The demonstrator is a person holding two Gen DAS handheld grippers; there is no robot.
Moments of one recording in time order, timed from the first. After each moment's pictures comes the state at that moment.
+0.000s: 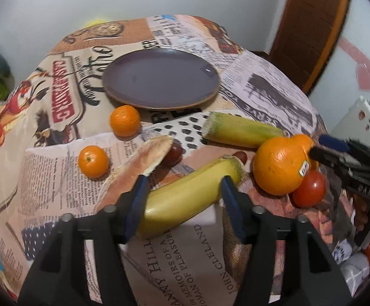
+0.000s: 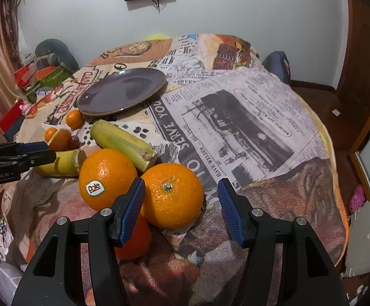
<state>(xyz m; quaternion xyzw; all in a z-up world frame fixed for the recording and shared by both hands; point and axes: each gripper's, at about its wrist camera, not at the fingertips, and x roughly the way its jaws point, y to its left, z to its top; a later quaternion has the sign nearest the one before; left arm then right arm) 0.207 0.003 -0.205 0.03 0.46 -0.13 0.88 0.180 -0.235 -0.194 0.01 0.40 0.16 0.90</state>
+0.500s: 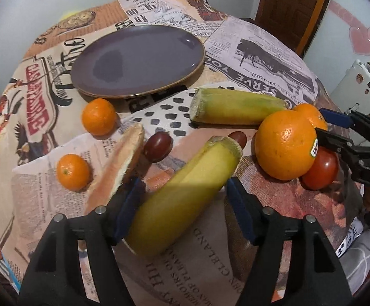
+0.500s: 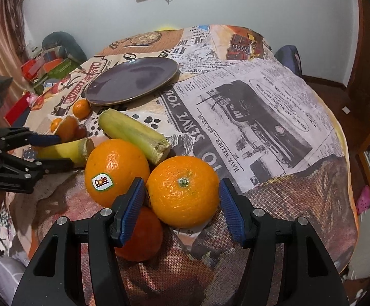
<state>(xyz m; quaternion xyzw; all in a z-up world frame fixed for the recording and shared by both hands) 0.233 -0.015 -0.224 0.08 0.52 -0.16 0.83 0.182 -0.227 -0.201 0.01 0.41 0.18 0.89</state>
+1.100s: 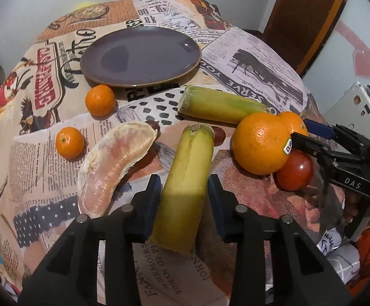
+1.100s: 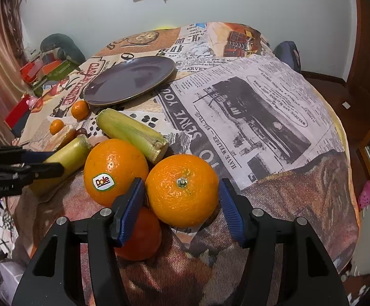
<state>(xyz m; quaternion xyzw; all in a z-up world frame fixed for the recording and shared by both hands) 0.204 -0.021 -0.209 0.03 0.52 -0.14 0.84 0.183 -0.230 -0.202 0.02 0.42 0.18 0.89</state>
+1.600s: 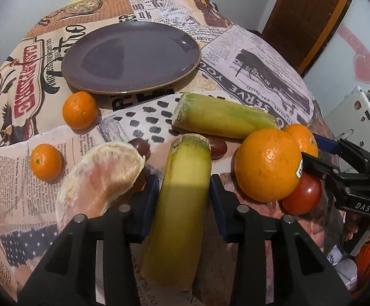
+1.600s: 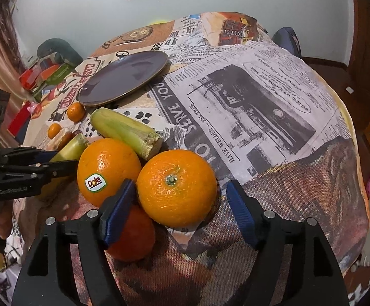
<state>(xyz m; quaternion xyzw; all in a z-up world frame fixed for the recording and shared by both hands) 0.237 -0.027 -0.229 0.01 0.52 -0.15 0.84 0.192 -0.235 -0.211 0.05 0.44 0.19 0.88</state>
